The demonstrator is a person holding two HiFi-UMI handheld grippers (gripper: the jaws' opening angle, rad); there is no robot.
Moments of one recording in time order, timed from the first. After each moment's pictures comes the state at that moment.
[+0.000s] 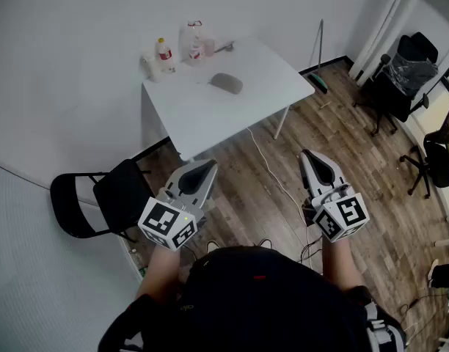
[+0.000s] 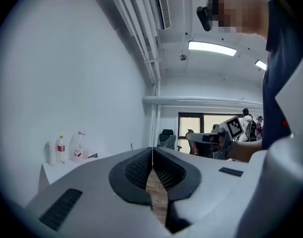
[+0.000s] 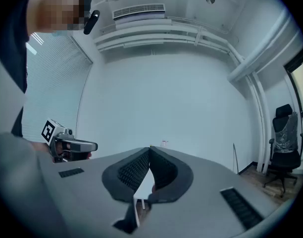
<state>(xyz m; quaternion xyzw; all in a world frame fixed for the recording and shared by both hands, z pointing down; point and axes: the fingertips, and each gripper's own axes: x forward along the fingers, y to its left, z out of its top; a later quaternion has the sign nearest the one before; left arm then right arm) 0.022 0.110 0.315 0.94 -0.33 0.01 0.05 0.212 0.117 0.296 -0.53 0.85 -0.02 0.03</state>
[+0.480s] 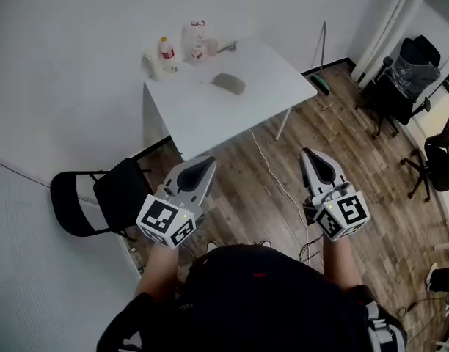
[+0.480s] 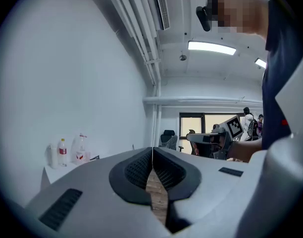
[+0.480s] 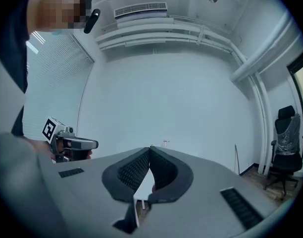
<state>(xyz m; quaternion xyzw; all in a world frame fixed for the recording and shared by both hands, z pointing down) 0.018 0.103 0.311 0.94 -0.33 0.00 0.04 0.209 0.110 0.296 -0.52 0.85 -0.01 0.02</state>
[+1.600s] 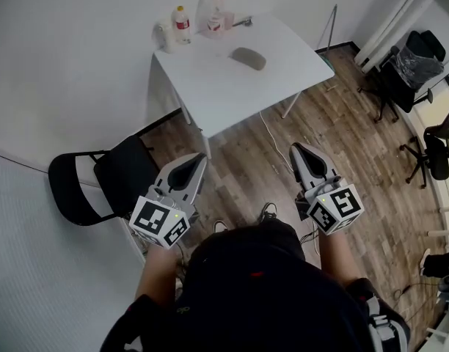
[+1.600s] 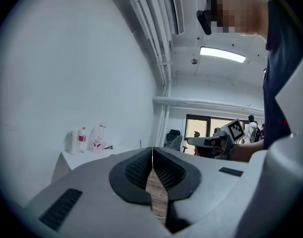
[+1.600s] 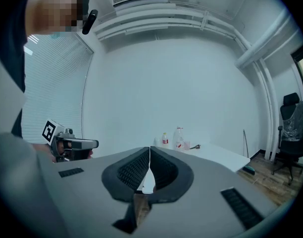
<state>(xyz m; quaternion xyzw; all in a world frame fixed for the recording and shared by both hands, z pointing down) -0.126 0.107 0.359 0.93 -0.36 -0.01 0.08 0.066 0.105 0.347 -0.50 0.86 -0.06 -0.01</state>
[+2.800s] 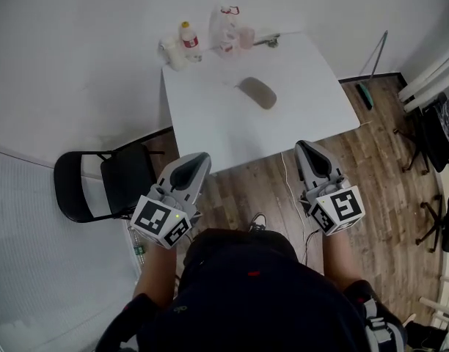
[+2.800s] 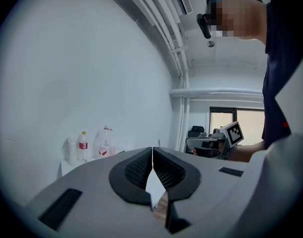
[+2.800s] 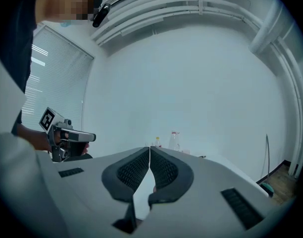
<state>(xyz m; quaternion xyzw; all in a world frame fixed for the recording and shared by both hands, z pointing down) 0.023 -0.093 0.354 0.88 -0.47 0.03 0.08 0.208 -0.144 0.364 -0.40 0.92 -0.04 -0.01</state>
